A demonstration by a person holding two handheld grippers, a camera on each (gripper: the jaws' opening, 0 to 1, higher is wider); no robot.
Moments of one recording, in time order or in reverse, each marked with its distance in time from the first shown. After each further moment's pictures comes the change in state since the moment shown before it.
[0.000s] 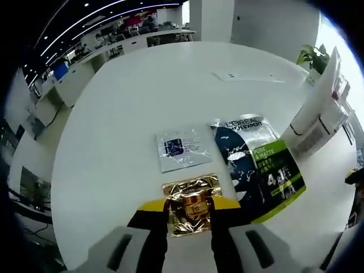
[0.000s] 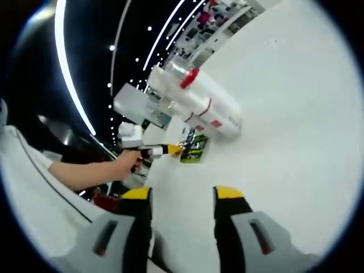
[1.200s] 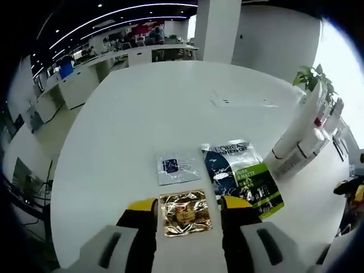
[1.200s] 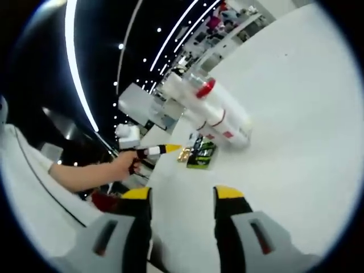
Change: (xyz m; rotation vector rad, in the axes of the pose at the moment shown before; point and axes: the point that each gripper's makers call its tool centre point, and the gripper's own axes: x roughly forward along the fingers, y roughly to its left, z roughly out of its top) left arm -0.040 -0.015 0.023 -0.070 -0.158 -0.070; right arm -0.006 0.020 0.012 -0.076 -0.031 0.020
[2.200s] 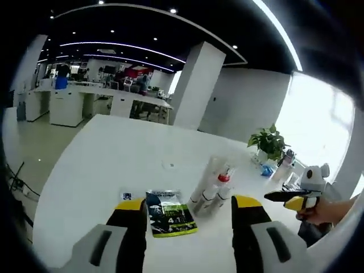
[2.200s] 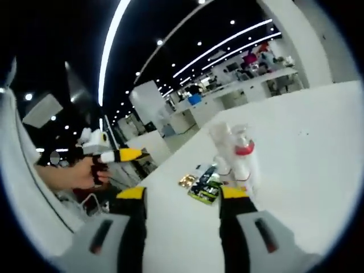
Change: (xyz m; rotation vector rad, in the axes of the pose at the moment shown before) left arm -0.158 -0.081 0.023 -0.108 -0.434 -0.313; right arm -0.012 0.071 0.048 -0.460 -0.118 -0.046
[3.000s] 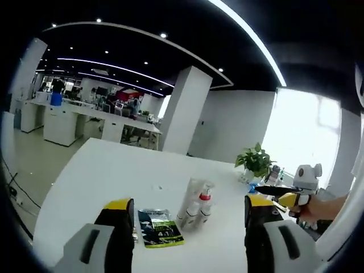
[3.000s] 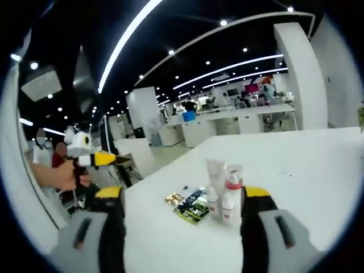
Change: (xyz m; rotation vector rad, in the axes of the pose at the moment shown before) left arm -0.049 -0.028 0.020 0.041 -0.175 -0.075; right arm -0.027 0.015 0.049 -0.184 -0.115 -0.107
